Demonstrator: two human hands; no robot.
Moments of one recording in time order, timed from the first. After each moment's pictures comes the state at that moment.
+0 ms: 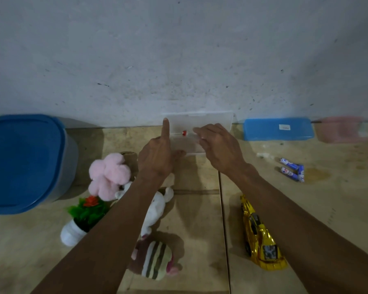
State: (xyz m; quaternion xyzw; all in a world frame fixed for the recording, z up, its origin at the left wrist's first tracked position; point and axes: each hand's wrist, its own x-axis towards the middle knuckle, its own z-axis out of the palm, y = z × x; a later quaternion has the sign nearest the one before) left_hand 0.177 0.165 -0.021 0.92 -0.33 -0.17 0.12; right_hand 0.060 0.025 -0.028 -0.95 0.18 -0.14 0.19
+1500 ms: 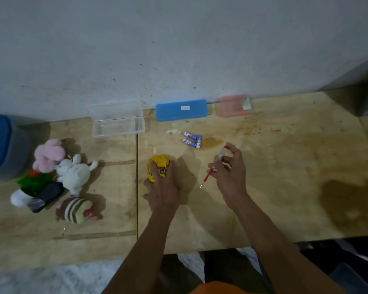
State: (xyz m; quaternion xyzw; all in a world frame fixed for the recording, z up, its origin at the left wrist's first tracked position) left_hand -0.156 0.106 0.009 0.94 -0.21 -0.26 0.07; right_hand -0.254 -0.022 0.031 -0.48 0.52 -0.27 0.65
